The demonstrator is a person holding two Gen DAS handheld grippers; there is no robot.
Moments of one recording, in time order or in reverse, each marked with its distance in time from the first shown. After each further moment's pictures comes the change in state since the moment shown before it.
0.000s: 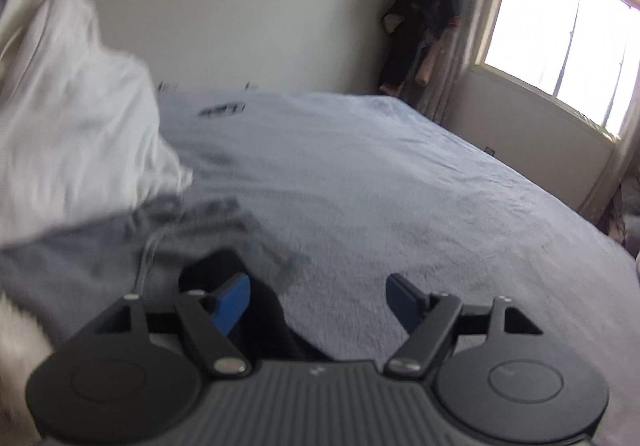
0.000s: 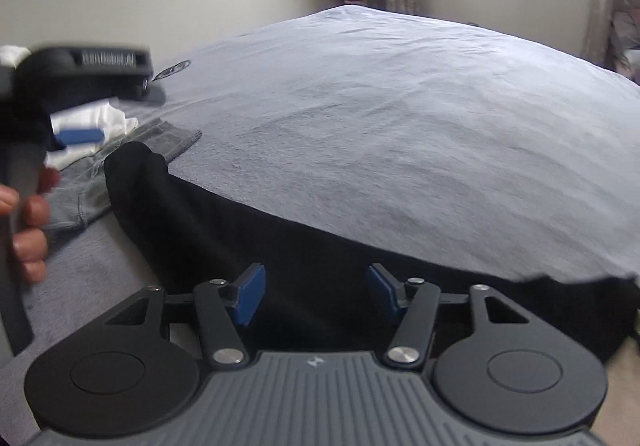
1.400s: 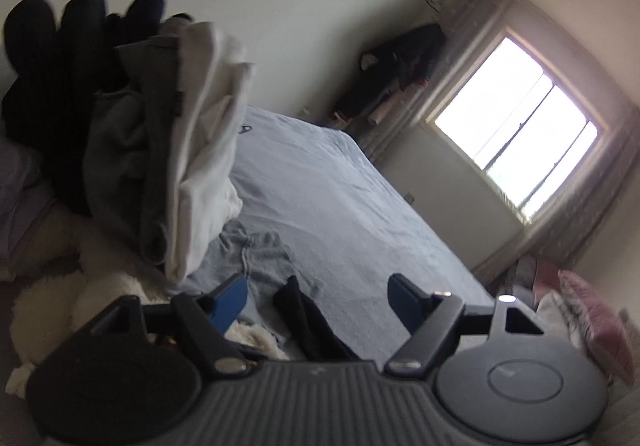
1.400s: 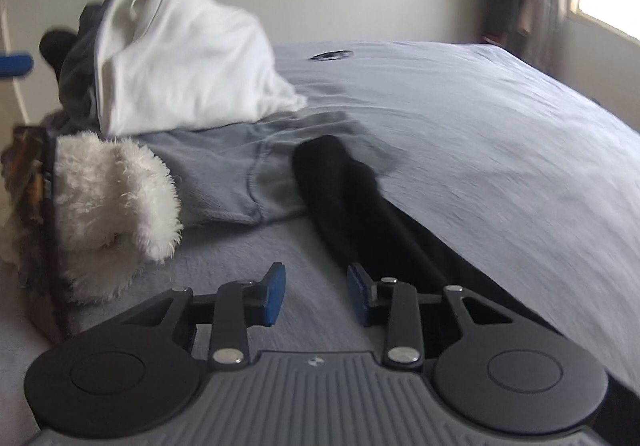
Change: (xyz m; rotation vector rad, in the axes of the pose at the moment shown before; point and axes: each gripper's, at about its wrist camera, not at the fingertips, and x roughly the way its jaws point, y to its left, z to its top) left arm -0.161 0.232 0.068 -0.264 -0.016 -0.328; right arm 0.052 0.174 0.016 -0.382 -0.021 0.251
